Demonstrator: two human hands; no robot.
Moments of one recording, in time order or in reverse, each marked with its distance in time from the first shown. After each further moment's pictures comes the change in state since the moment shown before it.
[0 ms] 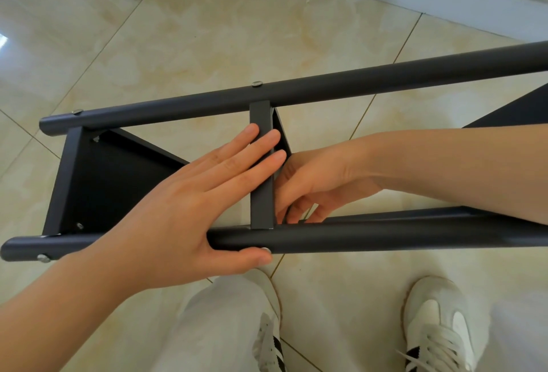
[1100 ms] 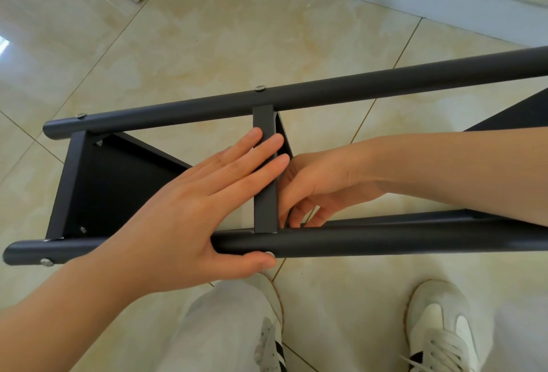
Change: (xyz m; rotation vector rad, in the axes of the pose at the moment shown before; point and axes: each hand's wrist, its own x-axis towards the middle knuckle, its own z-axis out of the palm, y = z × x) left_hand 0.001 0.000 0.001 0.003 0.009 -0.004; right_hand -0.001 -0.001 0.001 -0.005 0.028 -0.002
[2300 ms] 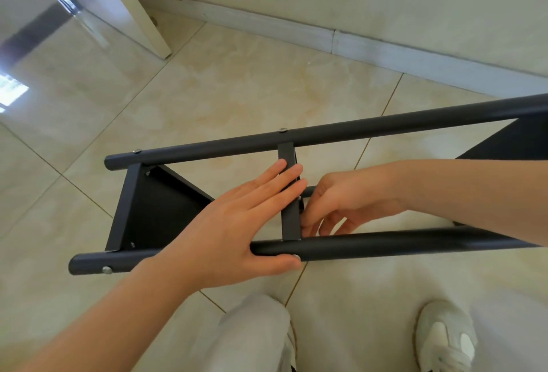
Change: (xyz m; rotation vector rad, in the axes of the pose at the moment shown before) left_hand 0.000 0.000 -0.002 0.015 -0.027 0.000; right_hand -0.026 -0.006 0.006 -0.038 0.189 0.065
